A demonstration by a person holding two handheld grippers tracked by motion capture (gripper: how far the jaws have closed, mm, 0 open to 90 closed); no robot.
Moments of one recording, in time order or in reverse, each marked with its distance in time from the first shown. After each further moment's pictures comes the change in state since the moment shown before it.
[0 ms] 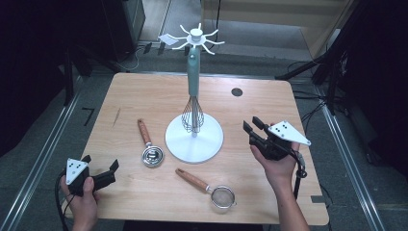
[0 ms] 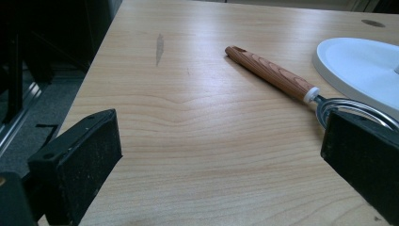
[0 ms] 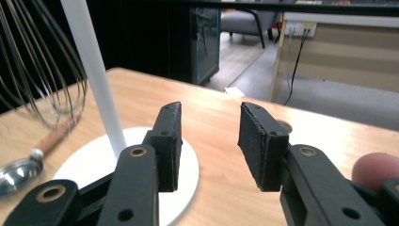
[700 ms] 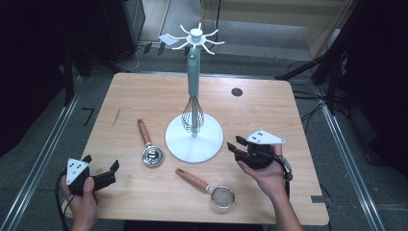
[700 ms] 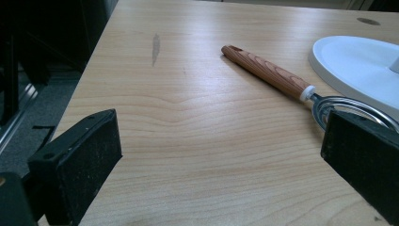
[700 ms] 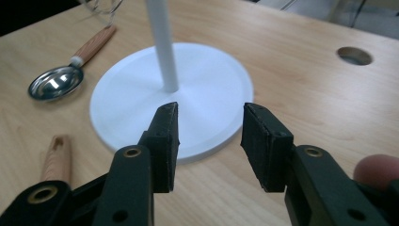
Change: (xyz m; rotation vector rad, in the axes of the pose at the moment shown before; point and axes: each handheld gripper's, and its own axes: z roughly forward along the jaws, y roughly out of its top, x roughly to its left) left arm 0.000 0.000 0.000 0.002 -0.016 0.008; right arm 0.025 -0.031 0.019 0.306 0.149 -0.047
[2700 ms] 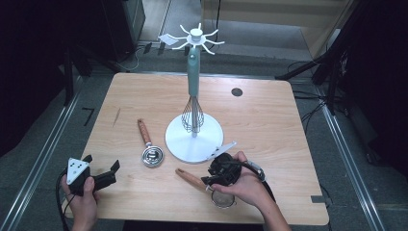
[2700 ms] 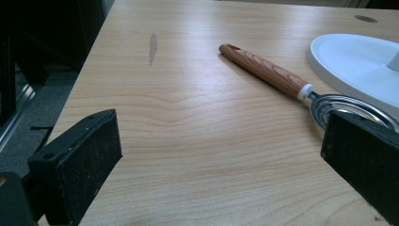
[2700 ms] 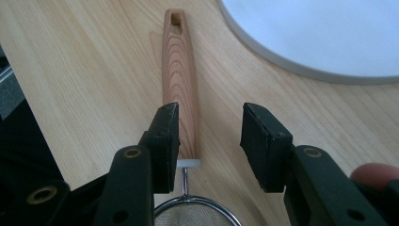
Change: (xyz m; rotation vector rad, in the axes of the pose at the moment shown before) left arm 0.000 0.000 0.000 0.007 -0.007 0.007; right arm 0.072 -0.007 0.042 0.524 0.278 -0.079
